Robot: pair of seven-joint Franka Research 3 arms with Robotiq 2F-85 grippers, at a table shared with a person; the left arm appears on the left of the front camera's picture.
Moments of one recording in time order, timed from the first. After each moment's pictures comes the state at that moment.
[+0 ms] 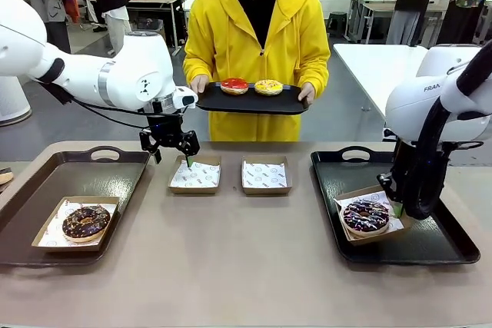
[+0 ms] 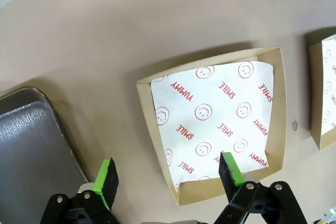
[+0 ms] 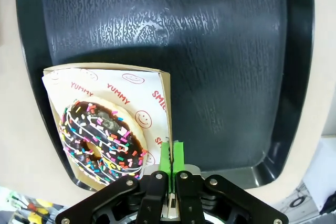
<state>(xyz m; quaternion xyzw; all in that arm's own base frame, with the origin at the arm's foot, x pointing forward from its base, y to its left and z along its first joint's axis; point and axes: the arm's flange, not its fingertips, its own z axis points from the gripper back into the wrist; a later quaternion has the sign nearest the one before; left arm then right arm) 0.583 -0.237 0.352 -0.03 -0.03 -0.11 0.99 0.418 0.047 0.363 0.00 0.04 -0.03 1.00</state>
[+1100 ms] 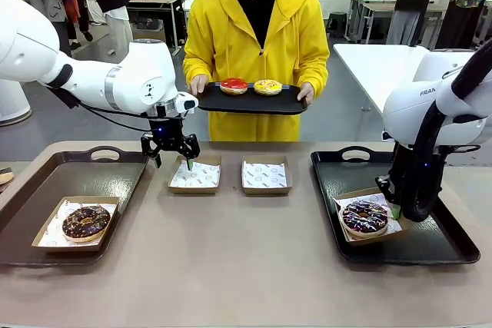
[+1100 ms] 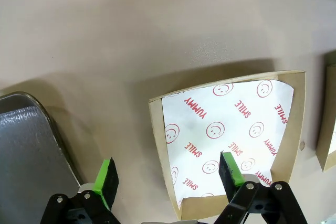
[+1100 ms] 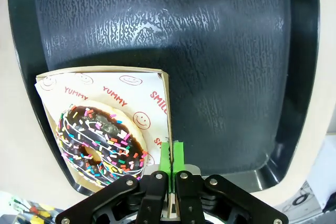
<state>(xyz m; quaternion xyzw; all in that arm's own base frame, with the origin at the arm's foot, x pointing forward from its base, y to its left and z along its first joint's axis) 0.598 -0.235 0.332 -0.02 -0.01 -0.07 1.00 0.420 0.048 0.355 0.00 0.04 -0.04 1.00</state>
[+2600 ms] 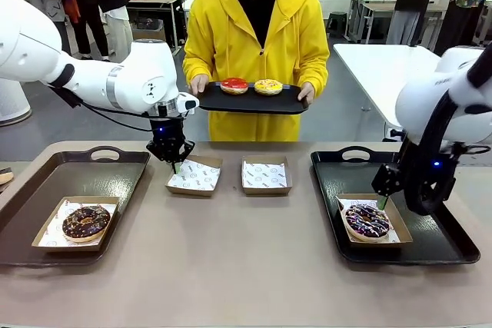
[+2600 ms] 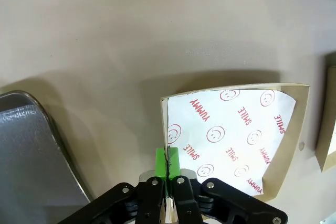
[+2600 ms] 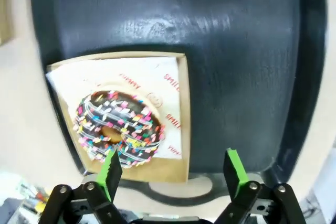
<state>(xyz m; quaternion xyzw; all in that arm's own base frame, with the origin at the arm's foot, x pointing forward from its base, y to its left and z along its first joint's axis) 0.600 -0.237 0.335 -0.02 0.00 -0.07 1.00 0.410 0.027 0.369 0.07 0.03 -0.02 1.00</state>
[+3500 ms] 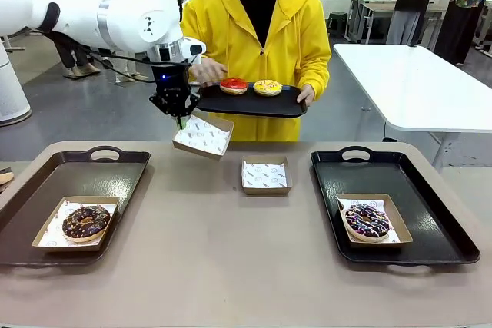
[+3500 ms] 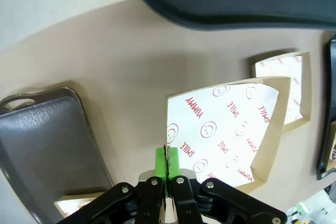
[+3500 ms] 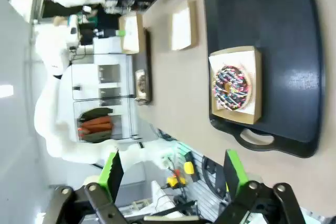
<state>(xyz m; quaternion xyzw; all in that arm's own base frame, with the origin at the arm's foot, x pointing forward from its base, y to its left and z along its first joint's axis) 0.599 -0.264 0.475 -0.03 -0.05 -0.09 0.99 0.323 -0.200 0.452 0.53 -0.09 -0.07 0.84</state>
